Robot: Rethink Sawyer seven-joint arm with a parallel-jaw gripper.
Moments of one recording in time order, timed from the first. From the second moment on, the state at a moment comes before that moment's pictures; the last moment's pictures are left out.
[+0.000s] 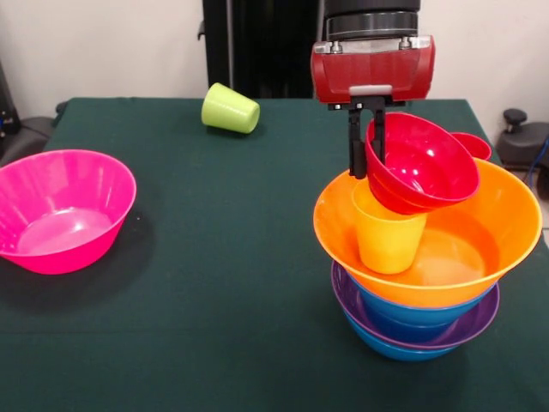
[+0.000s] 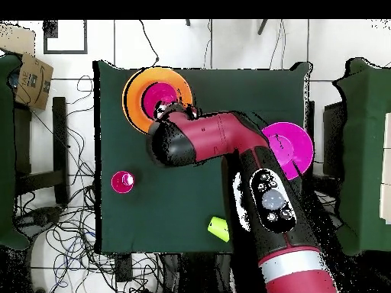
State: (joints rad) arm -0.42 -0.78 0.43 1.62 -0.49 0.34 2.24
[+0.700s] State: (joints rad) arm -0.44 -0.78 0.43 1.62 -0.49 0.34 2.24
